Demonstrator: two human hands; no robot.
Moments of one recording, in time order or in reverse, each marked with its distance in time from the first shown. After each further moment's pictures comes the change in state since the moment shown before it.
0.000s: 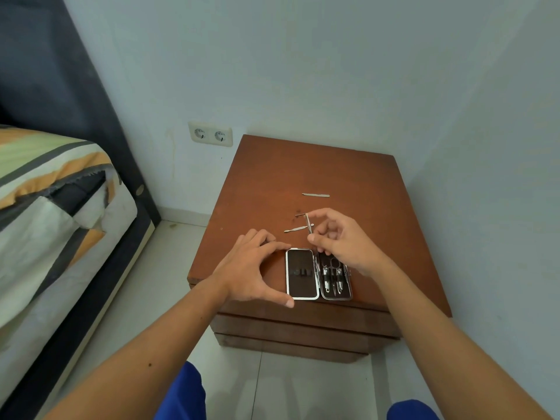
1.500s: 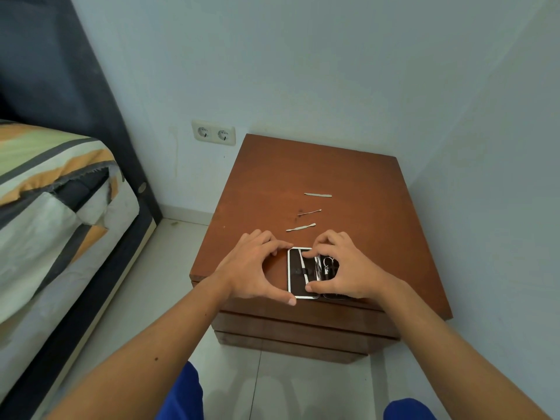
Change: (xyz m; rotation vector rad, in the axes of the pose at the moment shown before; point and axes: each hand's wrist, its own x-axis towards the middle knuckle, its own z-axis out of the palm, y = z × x) left_hand 0.002 0.006 -0.003 -0.004 -0.020 -0.025; right_hand -0.028 0.021 0.006 -0.611 -0.169 -0.112
